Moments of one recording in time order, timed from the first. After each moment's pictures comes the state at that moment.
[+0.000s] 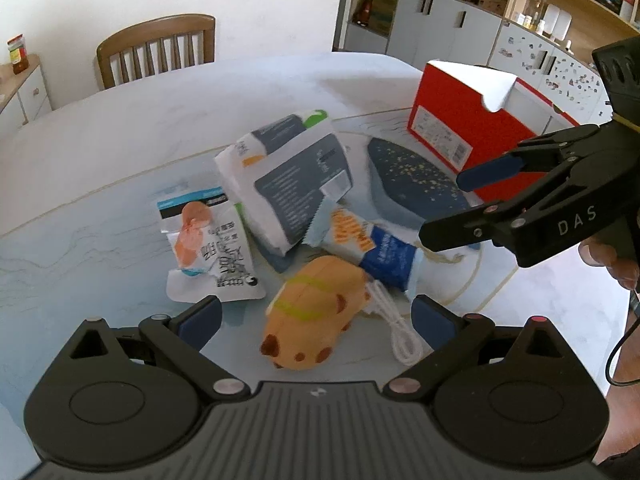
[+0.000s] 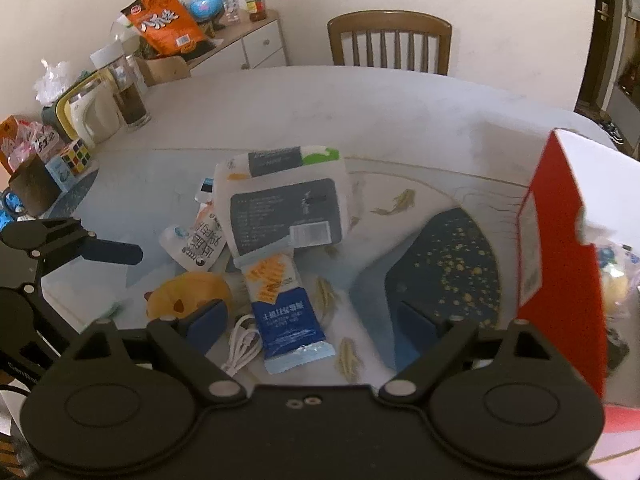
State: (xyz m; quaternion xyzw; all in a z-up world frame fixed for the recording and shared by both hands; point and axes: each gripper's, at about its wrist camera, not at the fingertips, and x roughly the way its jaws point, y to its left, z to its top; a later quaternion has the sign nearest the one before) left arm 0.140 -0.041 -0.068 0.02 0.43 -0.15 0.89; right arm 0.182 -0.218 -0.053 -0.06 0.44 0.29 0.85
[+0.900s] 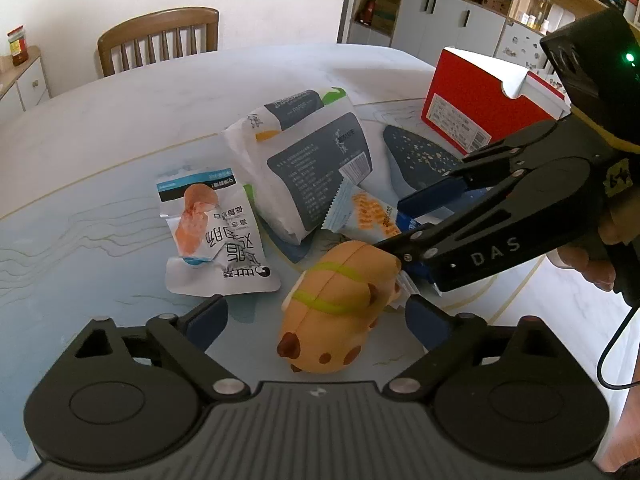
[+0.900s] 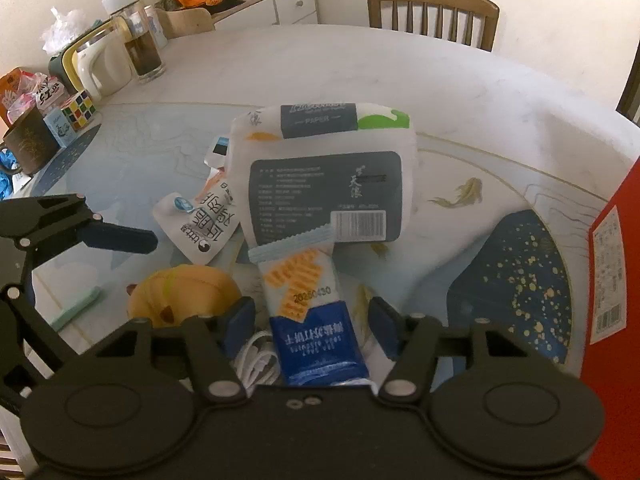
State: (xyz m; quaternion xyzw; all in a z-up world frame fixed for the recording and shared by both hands) left arm 0.150 -0.035 -0.093 0.01 0.43 -0.15 0.89; right arm 0.204 -0.170 -0.094 -0.10 0.47 0.33 0.81
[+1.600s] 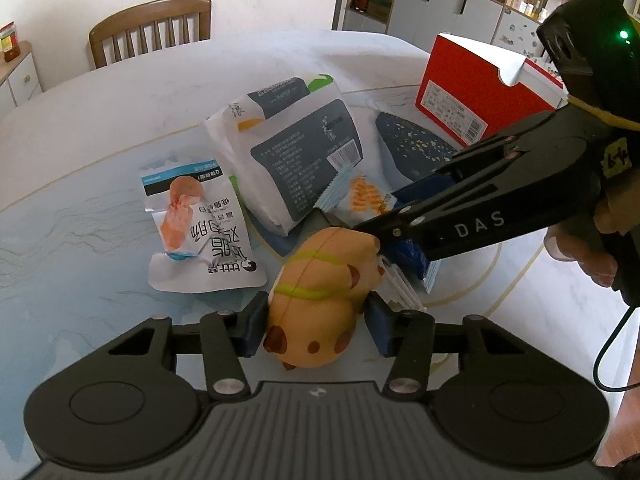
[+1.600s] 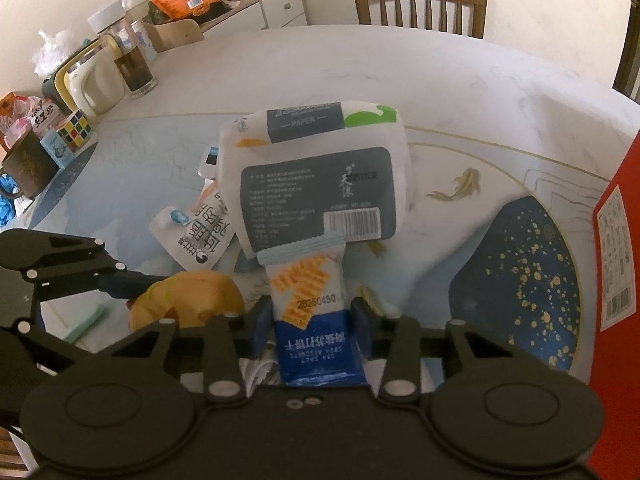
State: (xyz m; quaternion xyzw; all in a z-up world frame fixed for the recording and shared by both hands) left arm 0.154 -0.043 -0.095 0.02 0.45 -0.15 0.88; right arm 0.211 -0.177 -0.095 -0.07 0.48 0.32 0.81
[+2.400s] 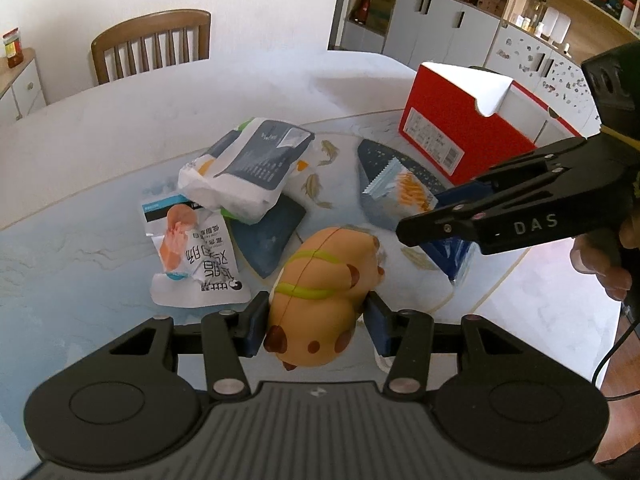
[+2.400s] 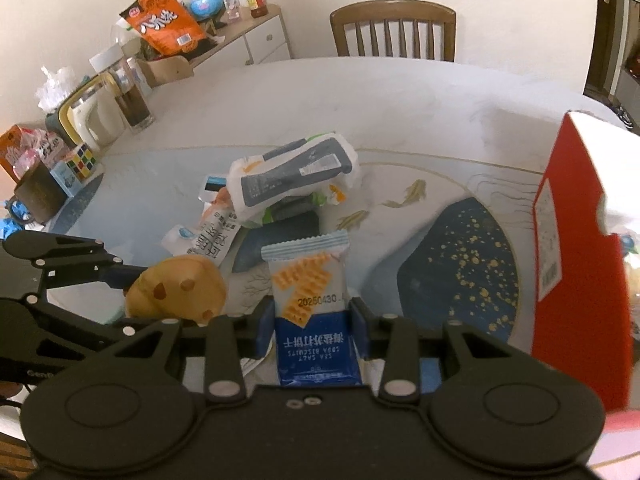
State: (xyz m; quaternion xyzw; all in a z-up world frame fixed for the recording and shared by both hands) left arm 0.143 -0.050 -0.060 0.00 0.43 -0.16 0.89; right arm 0.188 -0.220 -0.057 -0.04 0.45 0.30 0.84
